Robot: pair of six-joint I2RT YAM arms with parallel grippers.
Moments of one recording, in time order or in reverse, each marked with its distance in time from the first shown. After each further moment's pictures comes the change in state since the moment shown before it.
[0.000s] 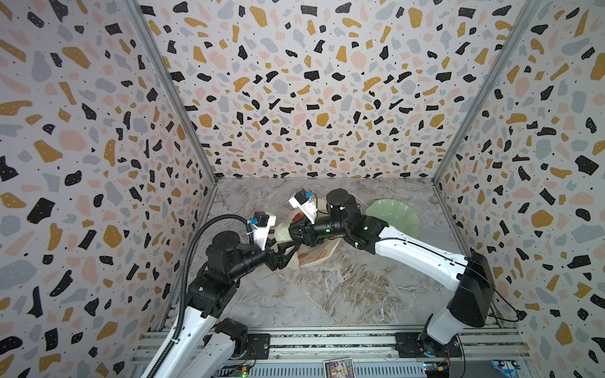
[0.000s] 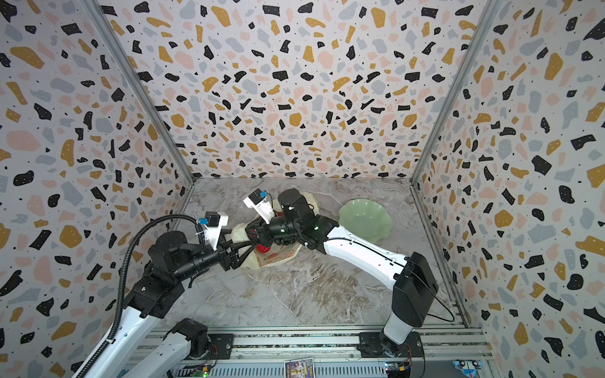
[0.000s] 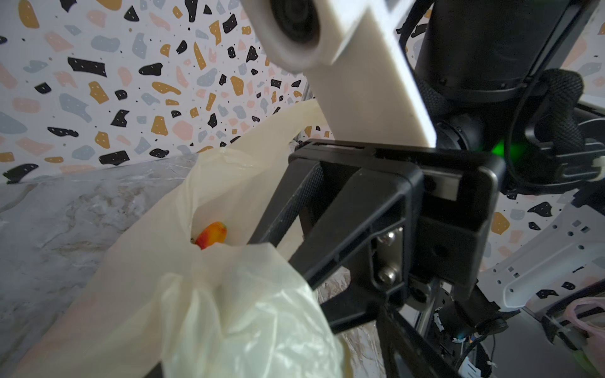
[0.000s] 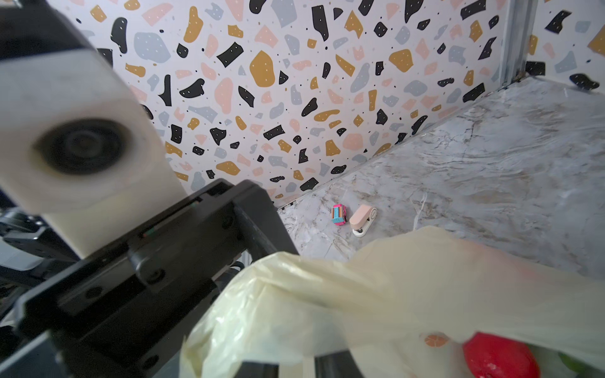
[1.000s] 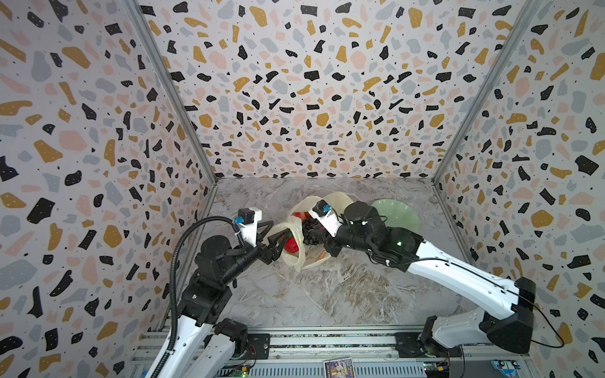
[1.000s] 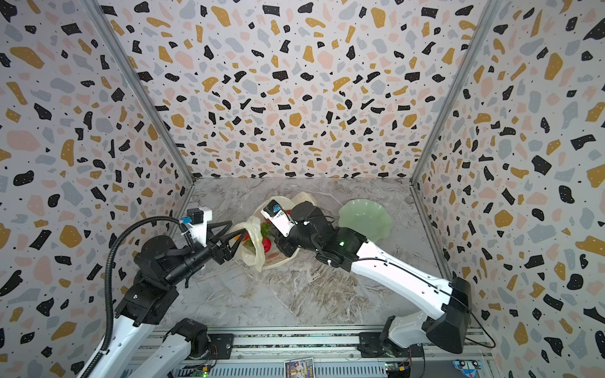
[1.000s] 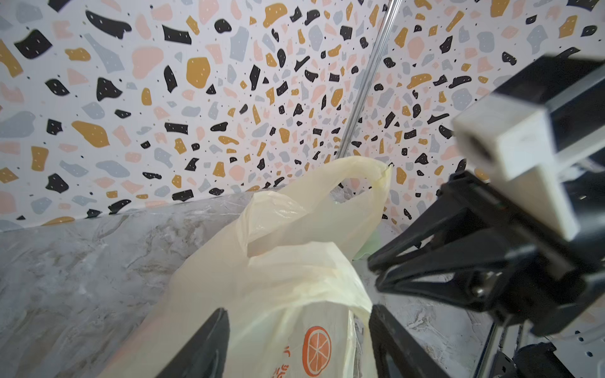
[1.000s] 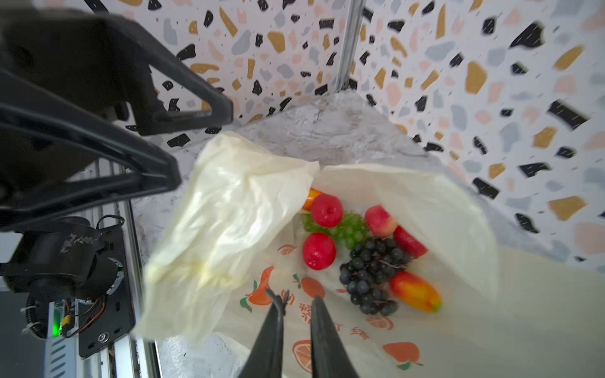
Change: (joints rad) left arm 0.038 -0.033 0.011 0.053 -0.146 -0.020; right arm 0.048 -0.248 -0.154 -0.288 0.555 -0.289
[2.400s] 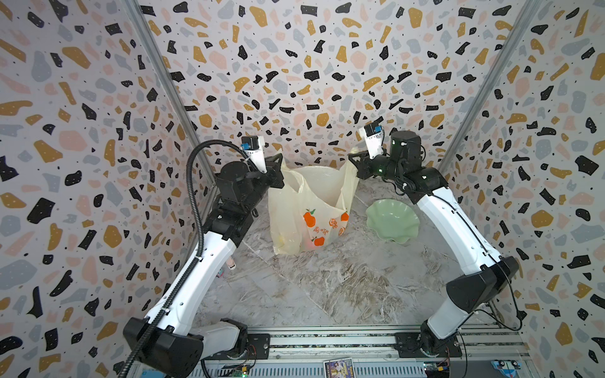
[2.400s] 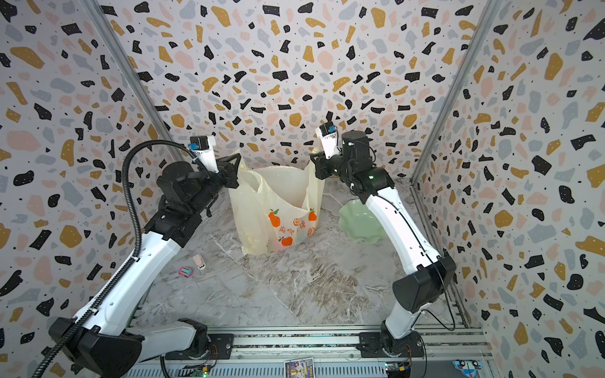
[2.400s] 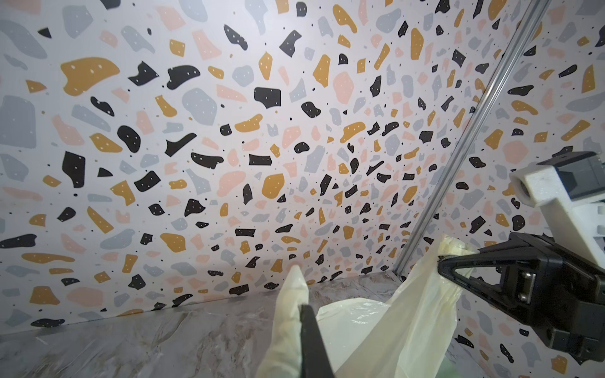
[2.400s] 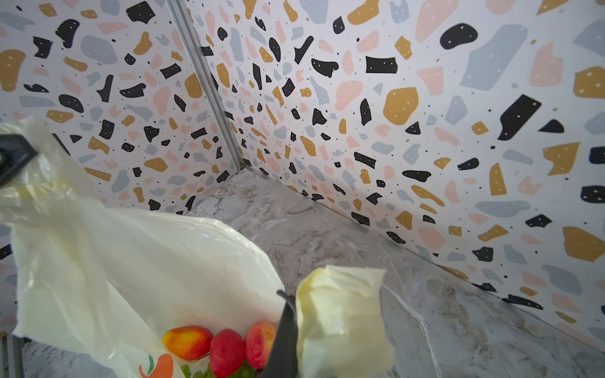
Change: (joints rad) left arm 0.000 0.616 0.615 0.197 -0.312 0.005; right arm -0.513 0.300 0.679 -0.170 -0.229 0.034
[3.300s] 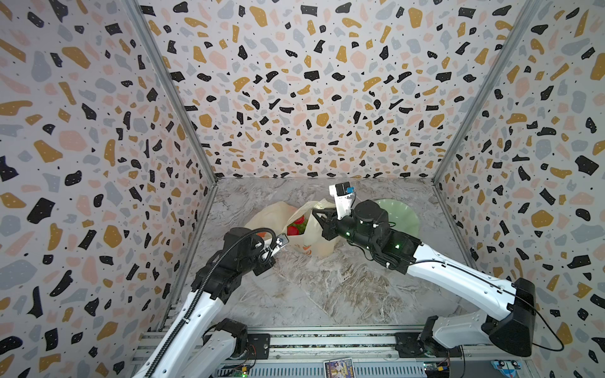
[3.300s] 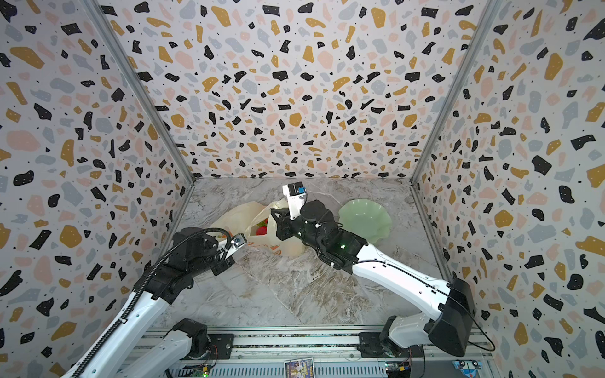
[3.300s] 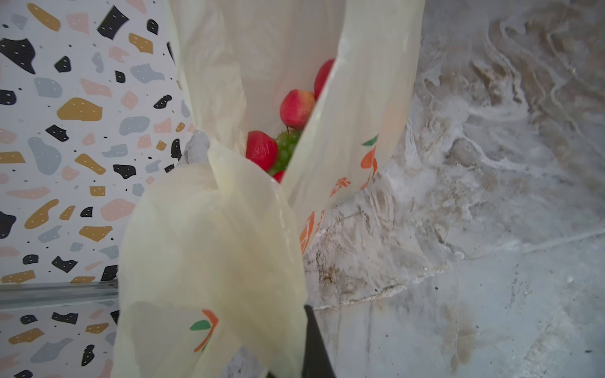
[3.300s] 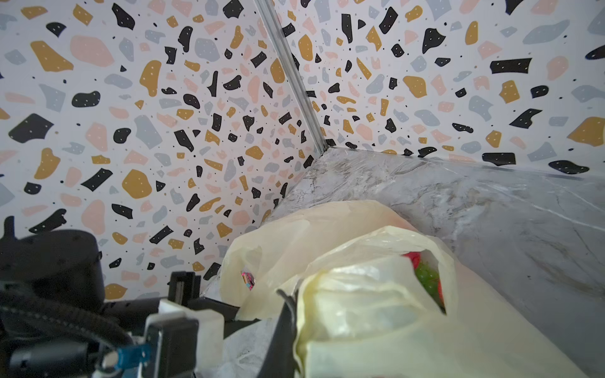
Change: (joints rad) left arm 0.004 -0.463 -0.580 -0.565 0.106 0.935; right arm 0.489 -0.378 -0.753 0.471 0.362 0.393
